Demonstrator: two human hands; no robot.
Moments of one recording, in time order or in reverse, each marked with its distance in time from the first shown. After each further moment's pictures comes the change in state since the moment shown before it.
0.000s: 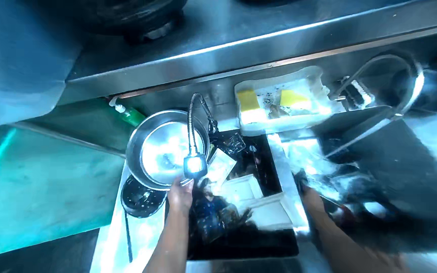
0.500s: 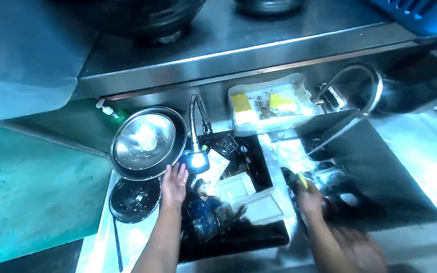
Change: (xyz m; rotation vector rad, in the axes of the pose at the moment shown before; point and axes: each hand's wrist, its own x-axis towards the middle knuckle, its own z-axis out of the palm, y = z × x) left_hand 0.015 0.012 0.000 0.073 -0.391 -0.017; right_hand -0.078 -0.022 -0.020 0.763 0.502 -0.052
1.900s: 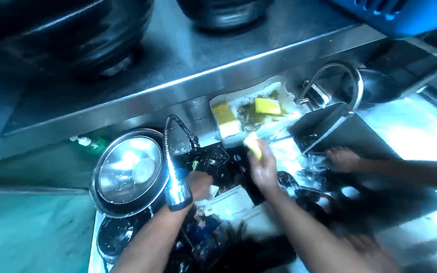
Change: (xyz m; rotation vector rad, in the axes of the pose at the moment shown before) left_hand 0.009 -0.008 0.146 2.542 -1.112 0.193; right_hand 0.007 -0.154 0.091 0.210 -0.133 -0.624
